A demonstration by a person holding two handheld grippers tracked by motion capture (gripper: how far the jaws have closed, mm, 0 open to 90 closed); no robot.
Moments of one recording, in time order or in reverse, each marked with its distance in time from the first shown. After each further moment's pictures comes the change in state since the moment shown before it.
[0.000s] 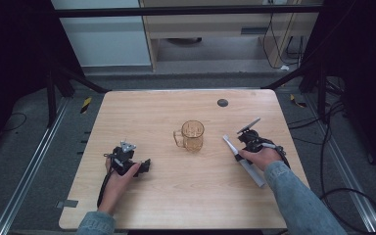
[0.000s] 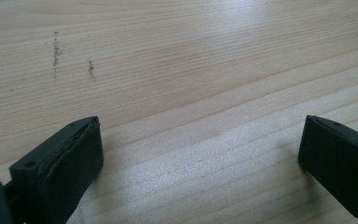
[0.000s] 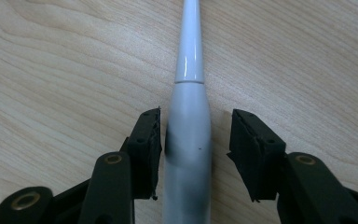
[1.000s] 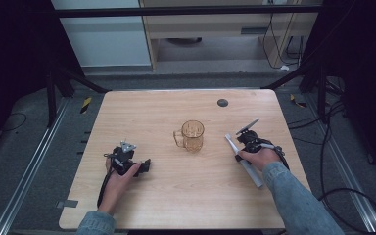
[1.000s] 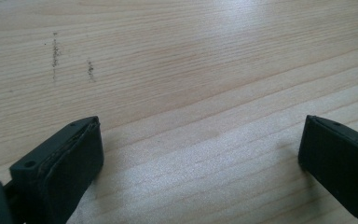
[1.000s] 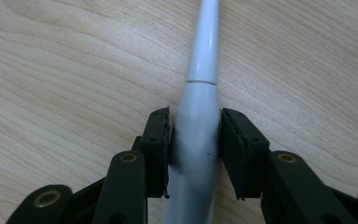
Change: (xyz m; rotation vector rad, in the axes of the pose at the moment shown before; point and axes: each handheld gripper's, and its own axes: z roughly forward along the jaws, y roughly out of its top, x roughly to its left) left arm 0.000 0.000 0.000 -0.002 -0.002 0.002; right arm 0.001 0.001 0.005 0.014 -0.004 -0.002
